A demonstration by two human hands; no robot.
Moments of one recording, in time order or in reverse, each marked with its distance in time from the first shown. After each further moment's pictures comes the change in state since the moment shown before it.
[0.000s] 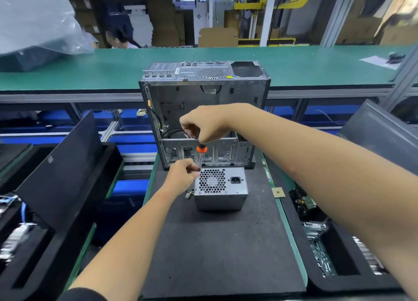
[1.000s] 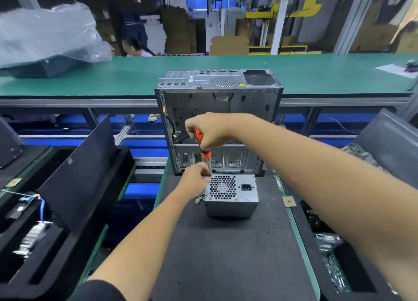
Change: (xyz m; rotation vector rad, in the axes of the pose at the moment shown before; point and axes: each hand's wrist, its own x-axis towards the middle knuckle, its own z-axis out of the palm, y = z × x) left_hand 0.001 0.006 -0.001 0.085 -0.067 0.014; right_hand 0.014 -0.007 0.003 0.116 0.047 0.049
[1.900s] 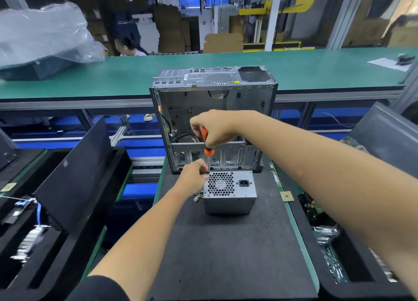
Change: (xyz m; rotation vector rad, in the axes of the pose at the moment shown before) left_hand 0.005 0.001 0.001 0.033 -0.021 0.013; right_hand -0.008 0.012 0.000 -0.049 -0.002 0.048
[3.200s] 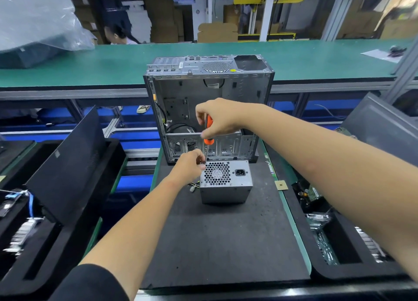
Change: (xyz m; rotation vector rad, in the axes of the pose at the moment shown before) left_hand 0.002 -0.002 -0.004 0.104 -0.034 0.061; right_hand -0.014 0.008 0.010 0.046 0.126 0.042
